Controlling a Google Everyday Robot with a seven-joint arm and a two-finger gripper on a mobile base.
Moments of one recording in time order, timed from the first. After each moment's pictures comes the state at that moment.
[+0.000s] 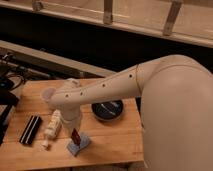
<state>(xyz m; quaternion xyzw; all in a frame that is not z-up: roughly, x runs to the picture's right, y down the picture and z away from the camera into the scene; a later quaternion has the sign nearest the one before) -0.160 0.207 0.701 -0.38 0.11 0.36 0.85</state>
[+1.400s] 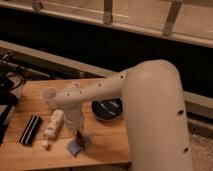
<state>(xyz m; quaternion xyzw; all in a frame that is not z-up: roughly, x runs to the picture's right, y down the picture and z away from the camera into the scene) -0.154 0.237 0.739 -0.43 0.17 0.35 0.82</state>
